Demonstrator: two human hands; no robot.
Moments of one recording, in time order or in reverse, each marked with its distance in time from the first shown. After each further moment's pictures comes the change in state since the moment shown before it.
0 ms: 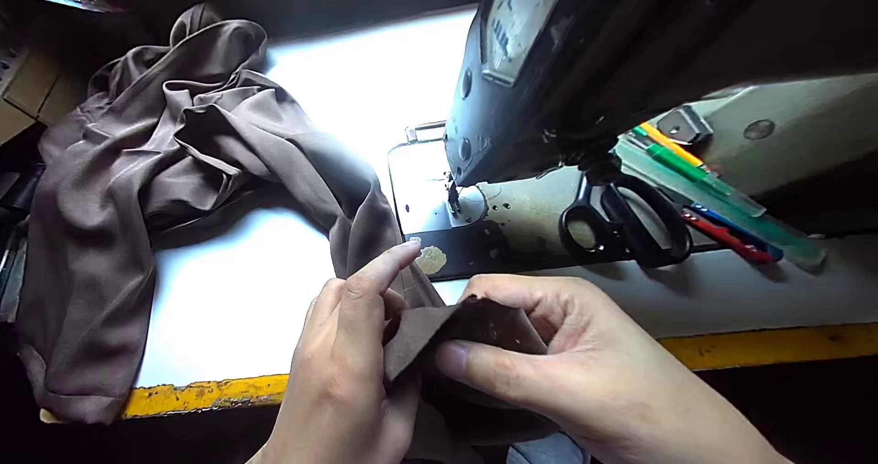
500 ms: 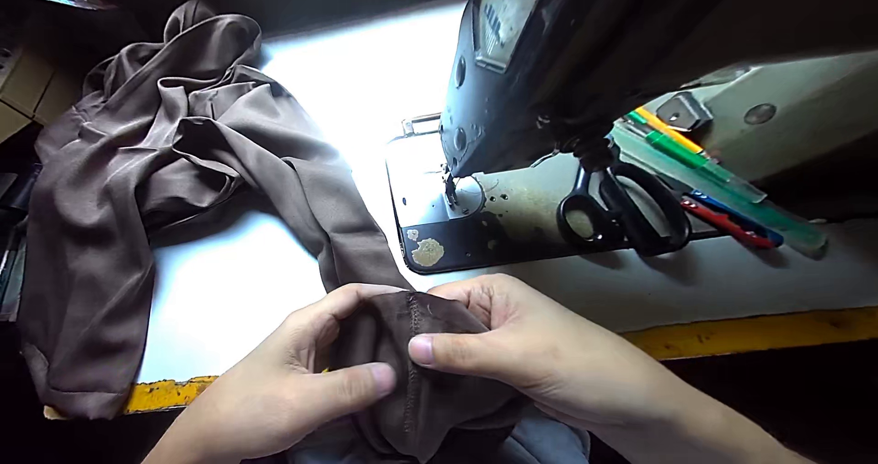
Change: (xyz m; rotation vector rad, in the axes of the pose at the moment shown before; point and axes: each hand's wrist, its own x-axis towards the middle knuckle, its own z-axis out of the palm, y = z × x) left_hand 0.003 -0.042 -0.037 -0.996 -0.615 -0.383; right_hand 0.011 0.014 -0.002 0.240 -0.185 0.348
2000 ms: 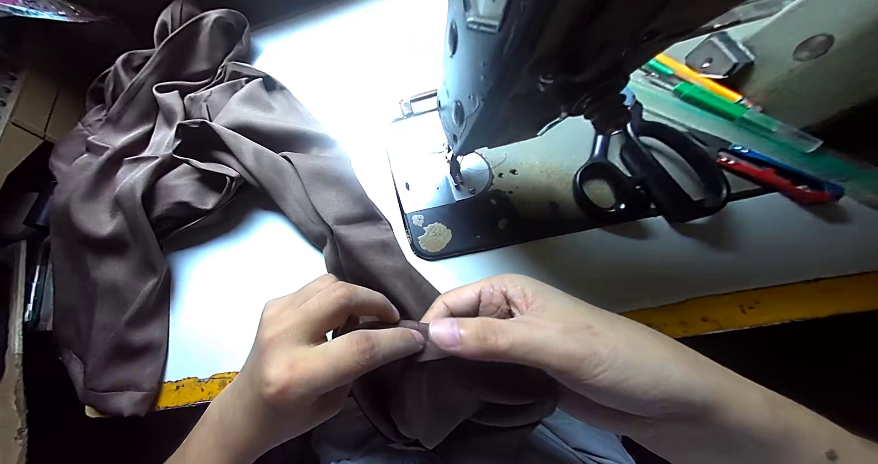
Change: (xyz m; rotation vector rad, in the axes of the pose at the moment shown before) left_hand 0.004 -0.010 -0.009 1.015 0.168 0.724; right_hand -0.008 0.007 0.002 0.137 -0.035 0.052
